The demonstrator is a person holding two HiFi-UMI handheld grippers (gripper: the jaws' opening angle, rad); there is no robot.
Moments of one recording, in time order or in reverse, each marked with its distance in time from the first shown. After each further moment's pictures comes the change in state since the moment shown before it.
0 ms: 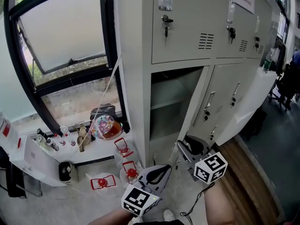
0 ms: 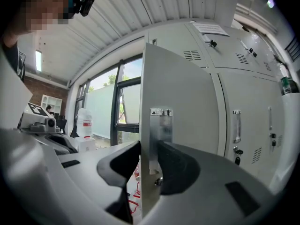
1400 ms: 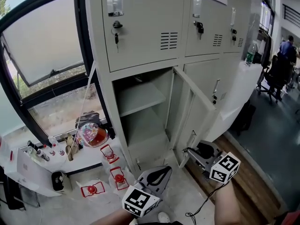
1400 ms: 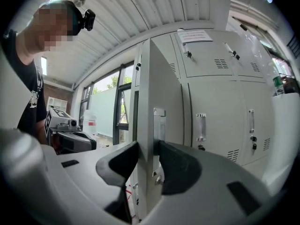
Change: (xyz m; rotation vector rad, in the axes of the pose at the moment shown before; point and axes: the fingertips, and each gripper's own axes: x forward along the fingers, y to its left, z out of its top) left arm 0.082 -0.060 -0.001 0.006 0.007 -0.112; right arm -0.110 -0.091 -0.013 -0.004 -0.006 0.058
